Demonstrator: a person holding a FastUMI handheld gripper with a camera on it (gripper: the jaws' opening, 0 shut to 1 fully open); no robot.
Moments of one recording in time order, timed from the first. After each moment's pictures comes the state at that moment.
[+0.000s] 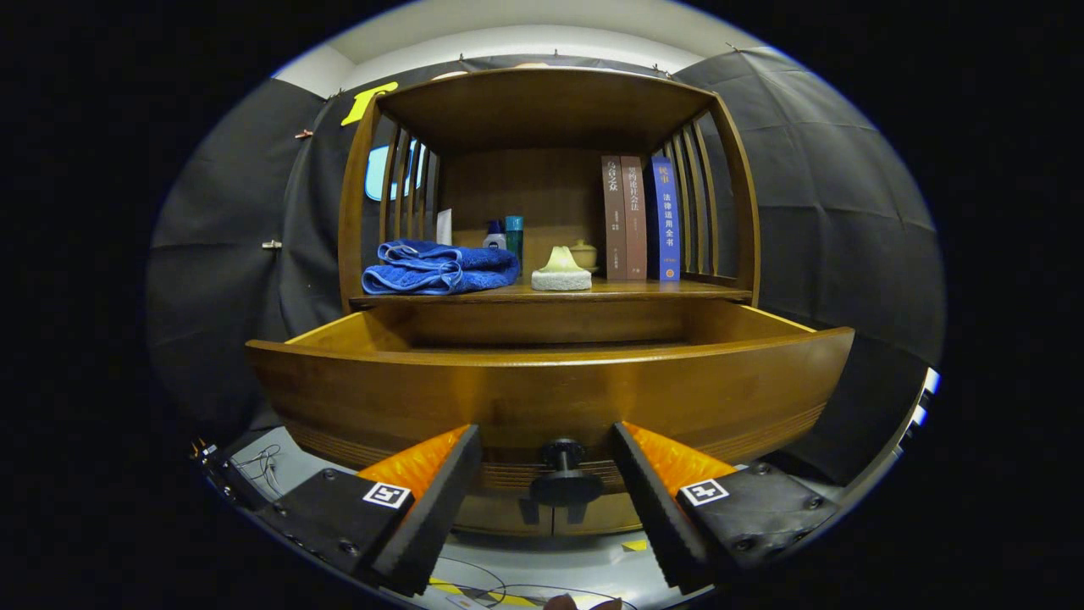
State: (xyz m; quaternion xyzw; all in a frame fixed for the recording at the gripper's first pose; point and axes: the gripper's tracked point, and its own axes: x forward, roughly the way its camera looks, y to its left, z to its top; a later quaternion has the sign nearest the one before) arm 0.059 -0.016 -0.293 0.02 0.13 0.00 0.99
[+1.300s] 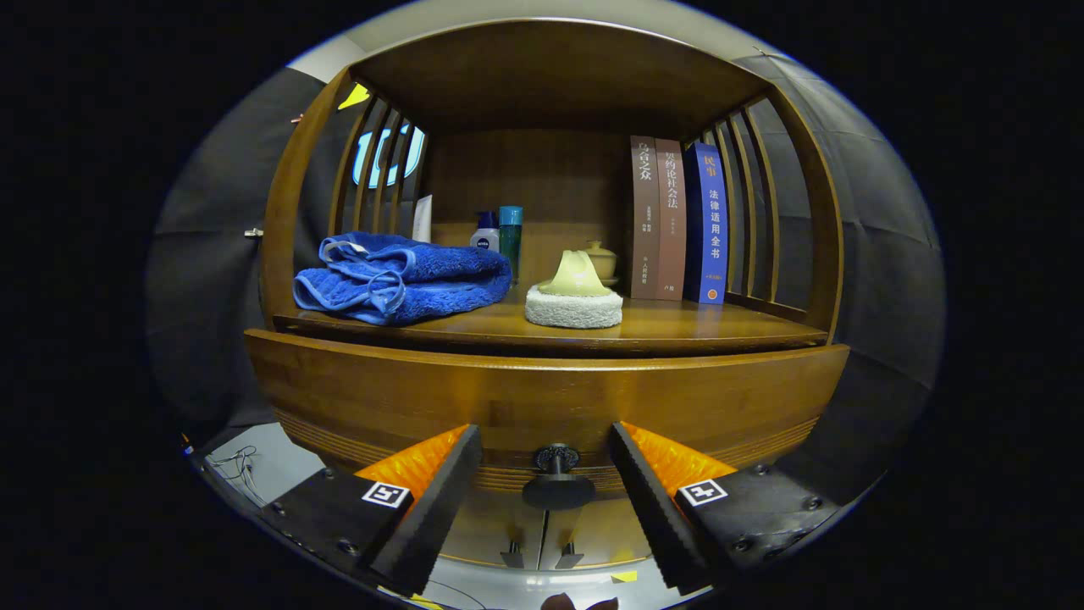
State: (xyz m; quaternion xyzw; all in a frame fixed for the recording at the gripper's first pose) arm 0.205 -0.012 -0.297 -0.01 0.13 0.01 0.99
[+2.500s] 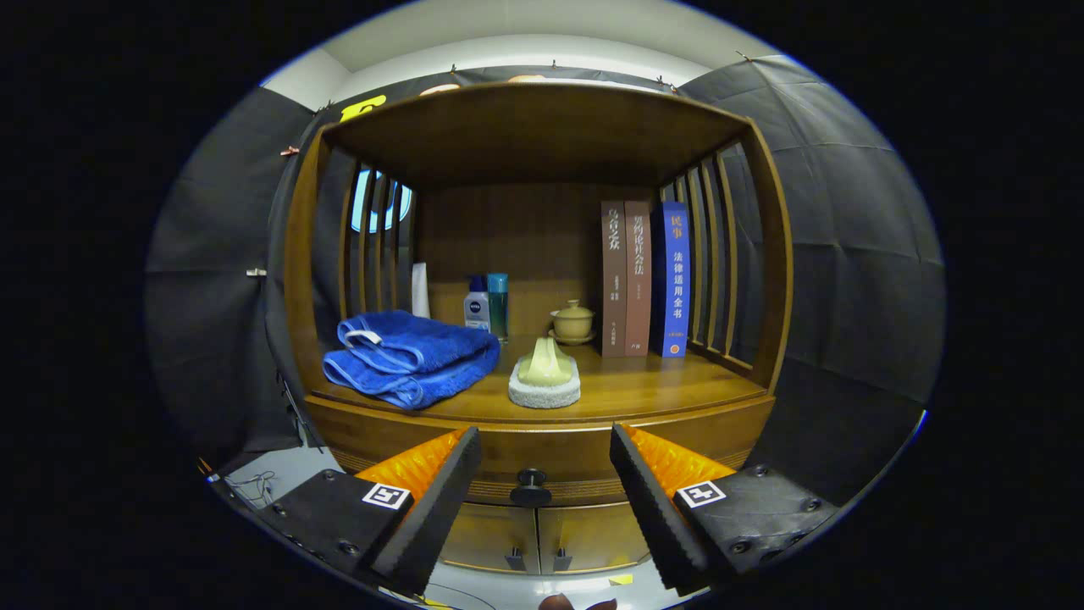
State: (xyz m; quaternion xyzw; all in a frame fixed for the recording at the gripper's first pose) arm 0.140 -0.037 -0.177 0.02 0.09 0.00 1.00
